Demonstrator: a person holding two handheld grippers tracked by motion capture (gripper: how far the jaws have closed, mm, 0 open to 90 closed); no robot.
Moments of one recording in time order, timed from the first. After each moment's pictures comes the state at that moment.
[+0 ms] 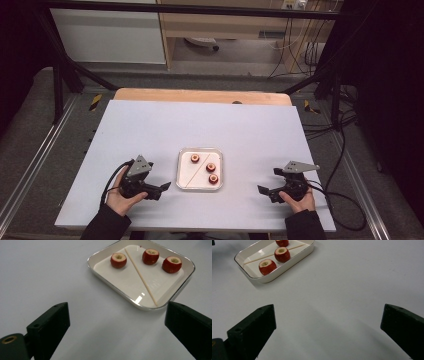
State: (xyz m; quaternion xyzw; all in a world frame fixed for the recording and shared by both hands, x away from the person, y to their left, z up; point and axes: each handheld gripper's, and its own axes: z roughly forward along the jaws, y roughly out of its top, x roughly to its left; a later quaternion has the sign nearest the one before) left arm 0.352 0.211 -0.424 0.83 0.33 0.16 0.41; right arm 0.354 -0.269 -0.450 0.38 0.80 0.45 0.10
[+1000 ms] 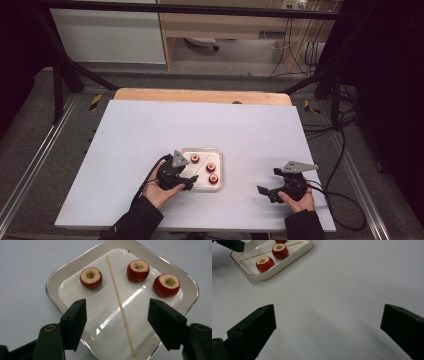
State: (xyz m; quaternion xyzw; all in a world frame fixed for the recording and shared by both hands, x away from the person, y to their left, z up) left arm 0.374 0.117 -0.428 0.85 0.35 0.16 0.35; right arm 0.355 -0.267 -0.450 0.38 0.80 0.44 0.11
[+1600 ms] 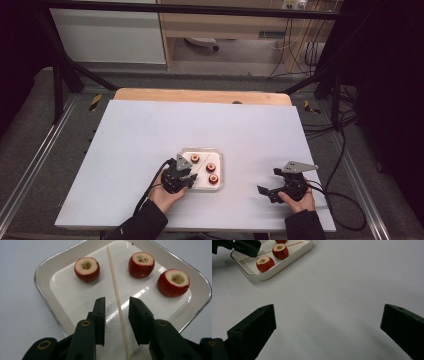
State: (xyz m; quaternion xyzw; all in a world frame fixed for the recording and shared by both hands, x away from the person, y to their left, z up) left arm 0.370 0.107 -0.445 0.84 0.38 0.16 0.35; right arm 0.354 -0.267 -0.450 0.38 0.80 0.44 0.11
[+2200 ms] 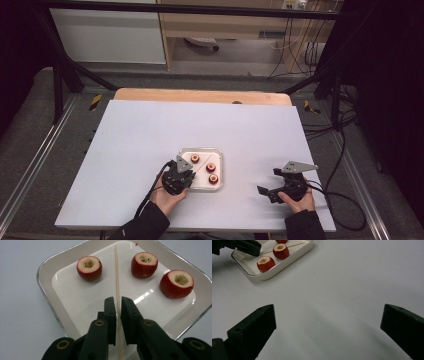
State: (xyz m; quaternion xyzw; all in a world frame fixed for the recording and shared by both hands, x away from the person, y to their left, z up) left arm 0.366 0.104 -0.448 0.83 0.40 0.18 0.35; right arm 0.354 -0.267 -0.450 0.38 0.80 0.44 0.10
